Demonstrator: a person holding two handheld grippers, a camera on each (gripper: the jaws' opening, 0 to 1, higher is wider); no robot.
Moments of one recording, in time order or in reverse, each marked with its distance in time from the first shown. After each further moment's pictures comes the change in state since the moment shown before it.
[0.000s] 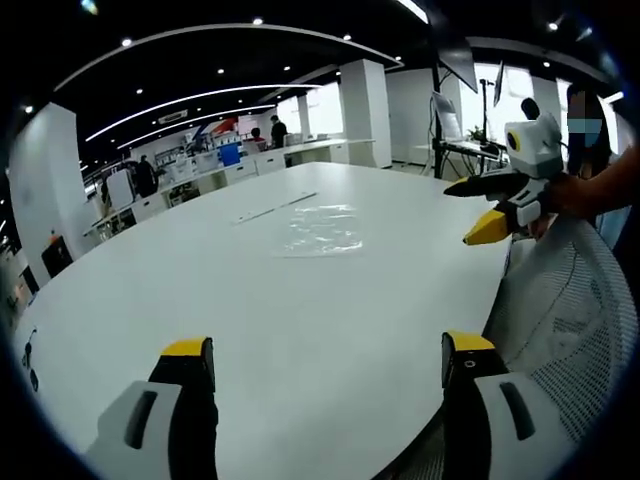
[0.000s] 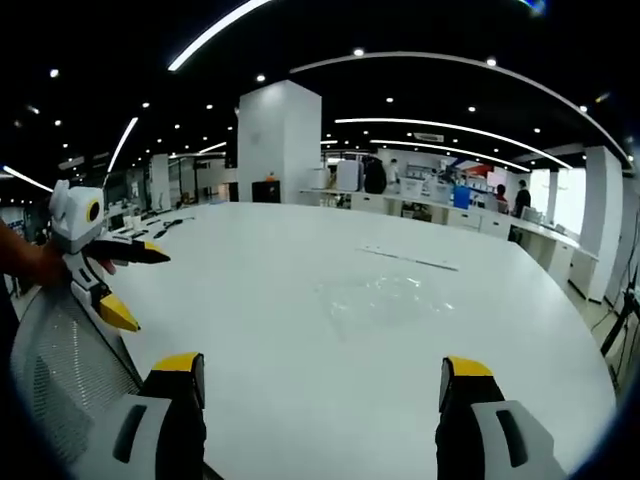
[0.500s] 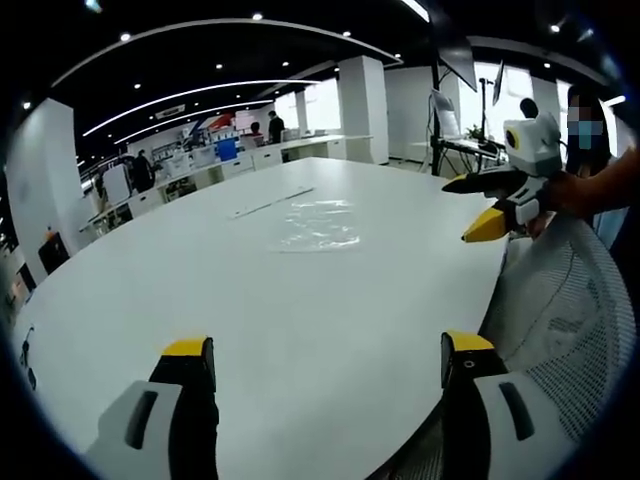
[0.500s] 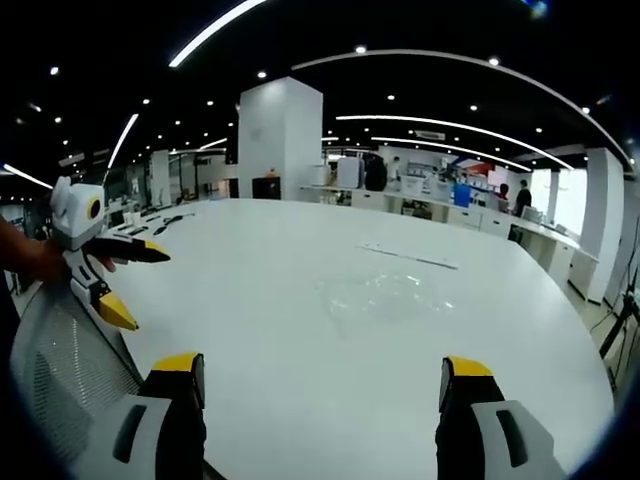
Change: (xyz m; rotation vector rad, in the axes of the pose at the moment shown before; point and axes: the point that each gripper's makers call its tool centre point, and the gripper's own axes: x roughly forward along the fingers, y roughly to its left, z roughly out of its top) left arm 0.000 -0.002 -0.003 -0.008 0.022 -0.019; right arm 0.001 -0.005 -0.004 -0.002 0.015 -0.002
